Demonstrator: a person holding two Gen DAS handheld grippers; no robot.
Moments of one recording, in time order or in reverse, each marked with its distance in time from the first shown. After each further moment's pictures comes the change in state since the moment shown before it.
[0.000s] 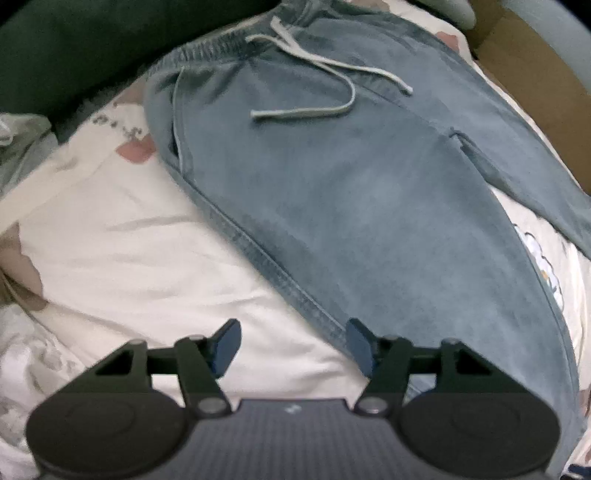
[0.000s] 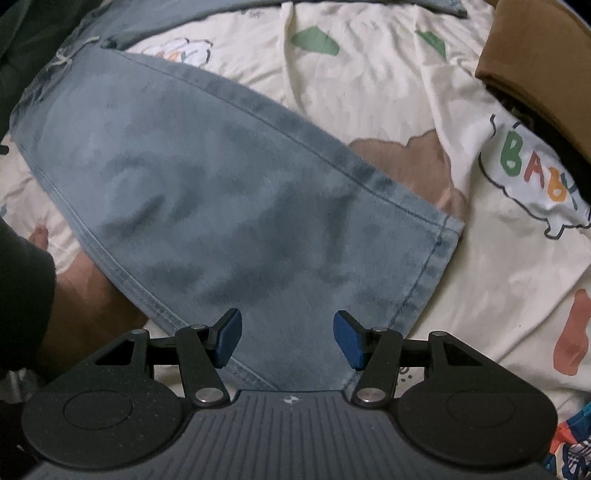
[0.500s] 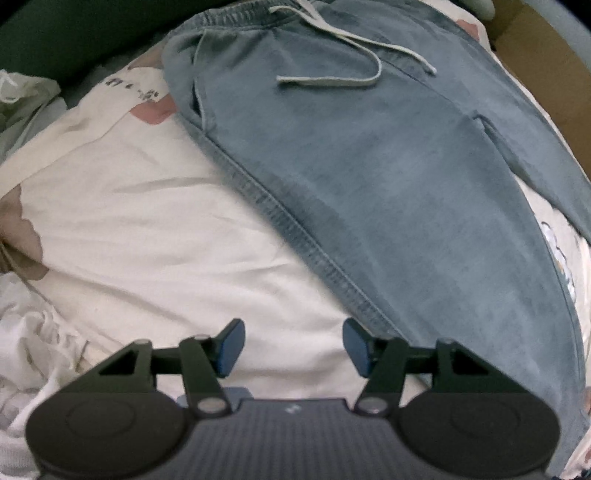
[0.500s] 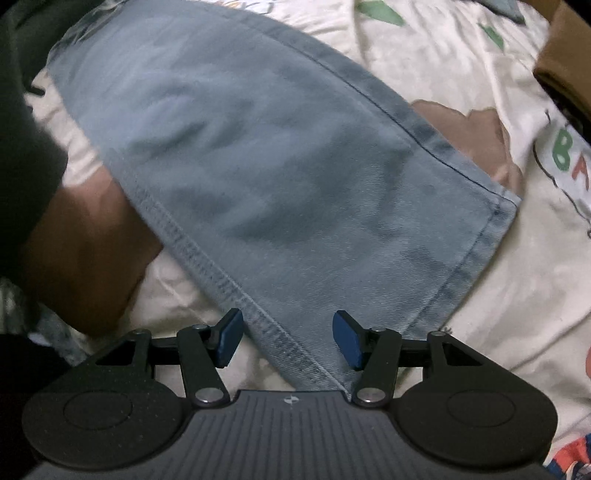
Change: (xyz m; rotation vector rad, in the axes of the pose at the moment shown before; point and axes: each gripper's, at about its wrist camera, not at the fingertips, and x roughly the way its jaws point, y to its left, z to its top) left arm 0.008 0.016 -0.013 -0.026 0.051 0.018; right arm 0.025 0.027 -0.042 -0.196 0.005 0.032
